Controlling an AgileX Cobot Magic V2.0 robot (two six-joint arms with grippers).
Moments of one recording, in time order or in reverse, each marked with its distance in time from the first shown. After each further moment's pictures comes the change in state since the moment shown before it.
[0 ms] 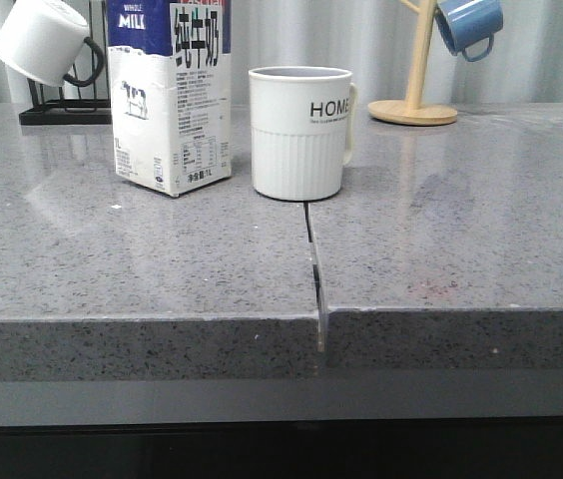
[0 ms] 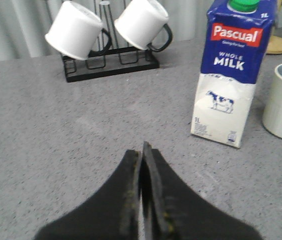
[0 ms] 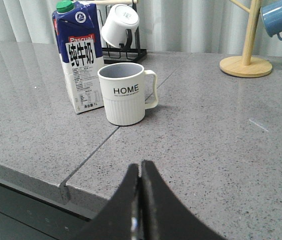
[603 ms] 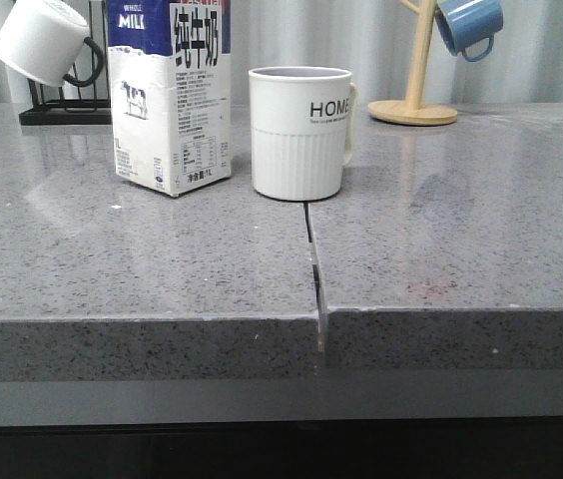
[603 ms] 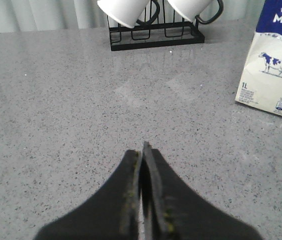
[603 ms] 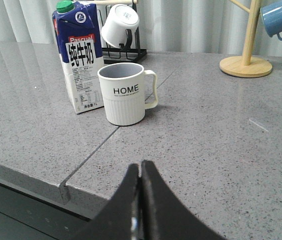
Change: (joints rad) left arm 0.139 -0.206 0.167 0.002 0.058 -0.004; right arm 0.000 0.000 0.000 0.000 0.000 0.000
